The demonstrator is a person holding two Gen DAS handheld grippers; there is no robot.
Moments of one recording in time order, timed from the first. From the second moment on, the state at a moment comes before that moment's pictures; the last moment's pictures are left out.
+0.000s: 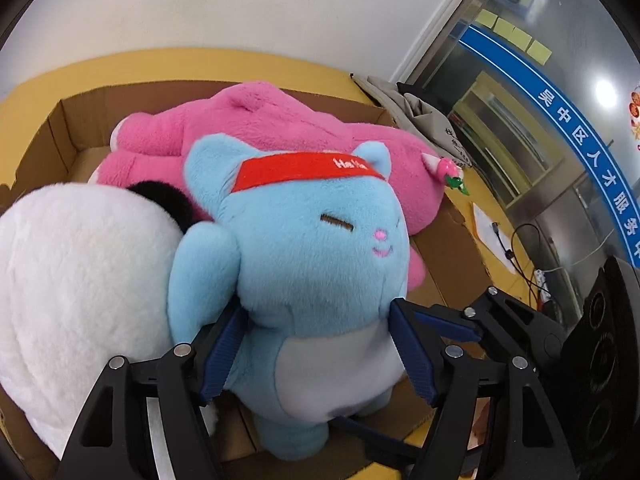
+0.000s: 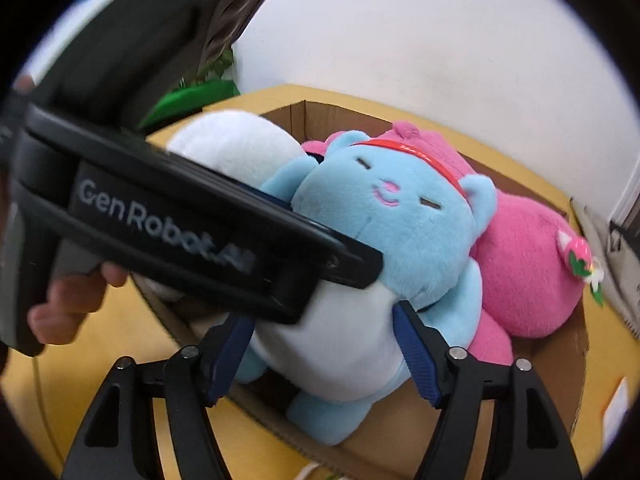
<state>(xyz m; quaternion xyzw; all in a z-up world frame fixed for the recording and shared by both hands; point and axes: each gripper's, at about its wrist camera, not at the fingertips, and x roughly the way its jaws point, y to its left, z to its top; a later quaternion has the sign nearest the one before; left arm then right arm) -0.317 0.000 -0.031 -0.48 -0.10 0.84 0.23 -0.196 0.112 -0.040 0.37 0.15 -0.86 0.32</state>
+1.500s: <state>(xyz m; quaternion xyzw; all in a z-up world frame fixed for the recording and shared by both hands) -0.094 0.011 0.057 -0.35 -0.04 0.93 0.11 -0.055 0.214 0.059 0.29 0.04 -0.95 0.13</state>
